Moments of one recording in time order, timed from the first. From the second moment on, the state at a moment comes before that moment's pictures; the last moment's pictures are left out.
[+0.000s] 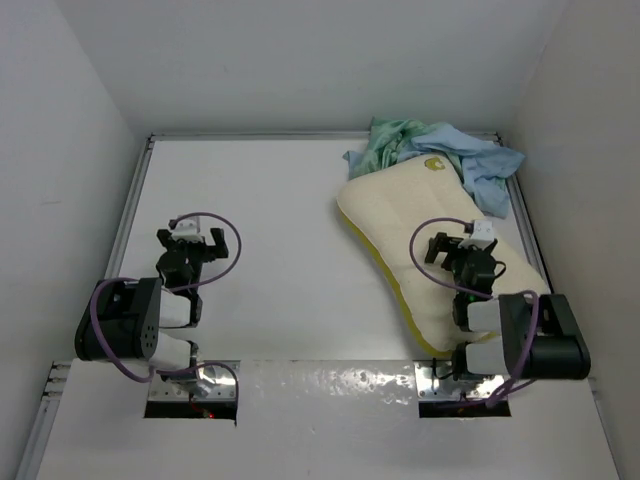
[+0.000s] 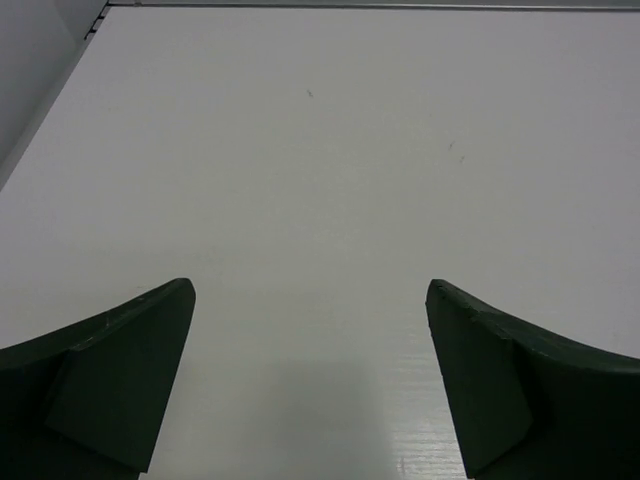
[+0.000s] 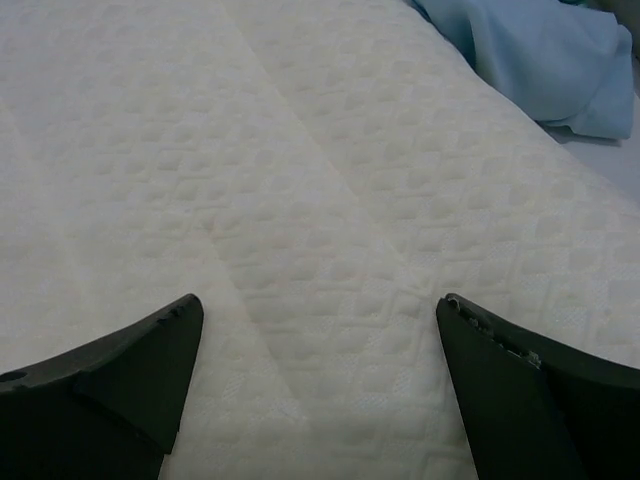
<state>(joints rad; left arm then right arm) 0.06 1.42 0.11 1.21 0.03 0.00 -0.04 1.38 0.05 1.13 0.04 0.10</state>
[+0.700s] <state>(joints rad) 0.14 1.37 1.08 0.27 0.38 0.39 0.13 1.61 1.62 -0.41 0.13 -0.08</state>
